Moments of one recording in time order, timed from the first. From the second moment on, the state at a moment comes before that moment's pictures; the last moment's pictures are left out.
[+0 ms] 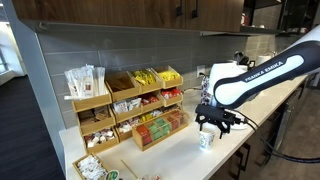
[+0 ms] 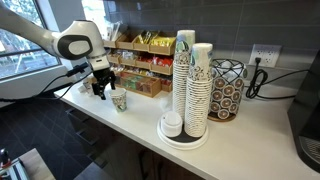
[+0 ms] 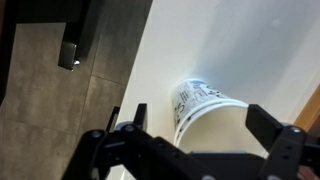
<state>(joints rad) -0.08 -0.21 0.15 -2.45 0.04 2.34 1.20</state>
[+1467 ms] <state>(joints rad) 0.04 -0.03 0.15 -2.31 0.05 2.31 1.19</state>
